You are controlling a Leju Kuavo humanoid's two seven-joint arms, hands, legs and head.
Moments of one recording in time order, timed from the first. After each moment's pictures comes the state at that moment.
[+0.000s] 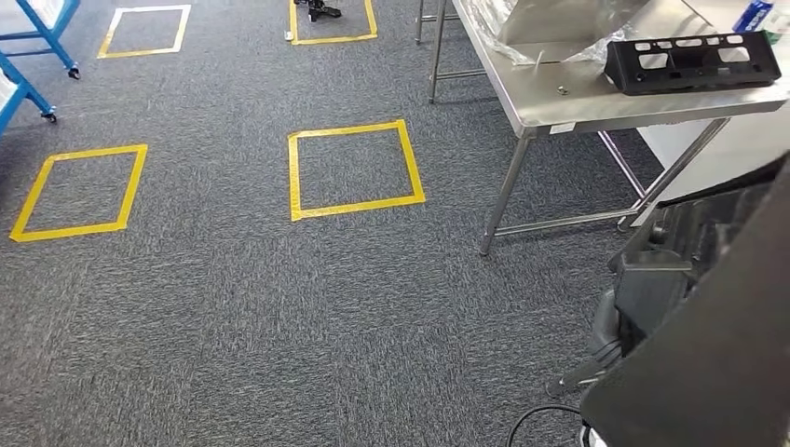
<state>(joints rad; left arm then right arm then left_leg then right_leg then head) -0.03 -0.14 0.83 -0.22 -1.25 0.06 -0.30 0.13 -0.03 0.03 -1.94 0.32 -0.55 -0.57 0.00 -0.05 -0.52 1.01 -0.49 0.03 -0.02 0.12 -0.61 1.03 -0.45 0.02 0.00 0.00</state>
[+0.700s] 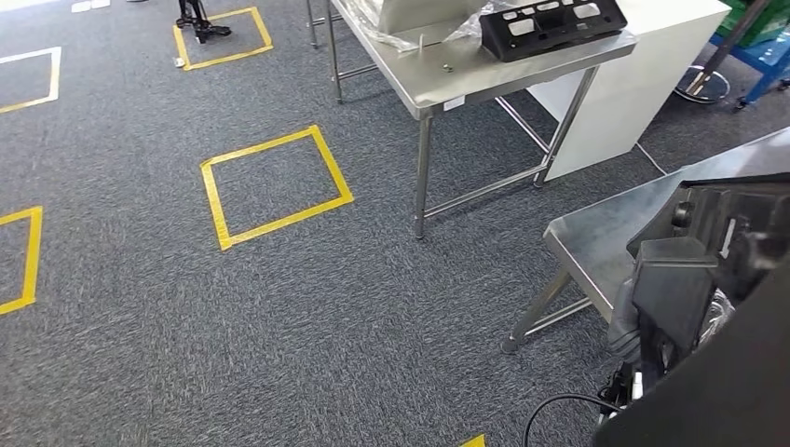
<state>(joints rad) -0.03 -0.14 0.83 -0.22 -1.27 0.07 -0.30 0.09 -0.08 0.02 -1.97 0.33 -0.55 -0.54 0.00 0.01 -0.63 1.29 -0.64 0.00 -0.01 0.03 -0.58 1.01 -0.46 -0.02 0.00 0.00</state>
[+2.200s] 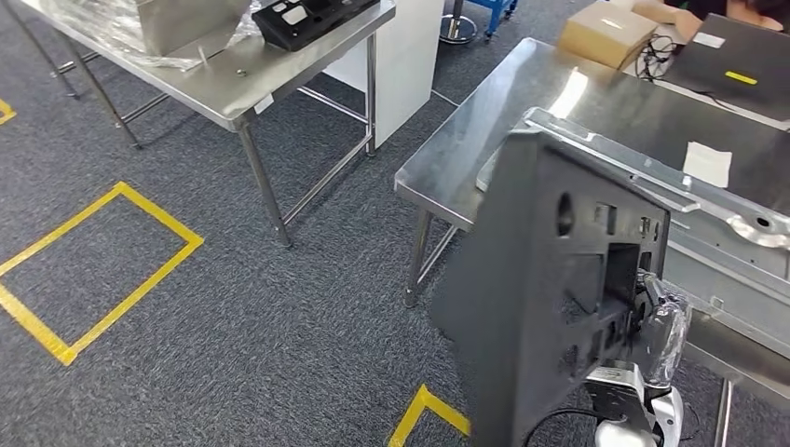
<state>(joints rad) -0.02 -0.15 0.85 -0.22 -1.30 0.08 -0.29 0.11 -0.10 0.04 -1.88 0.52 -0.54 -0.41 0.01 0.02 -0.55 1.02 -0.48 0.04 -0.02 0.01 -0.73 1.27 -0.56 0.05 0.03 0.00</state>
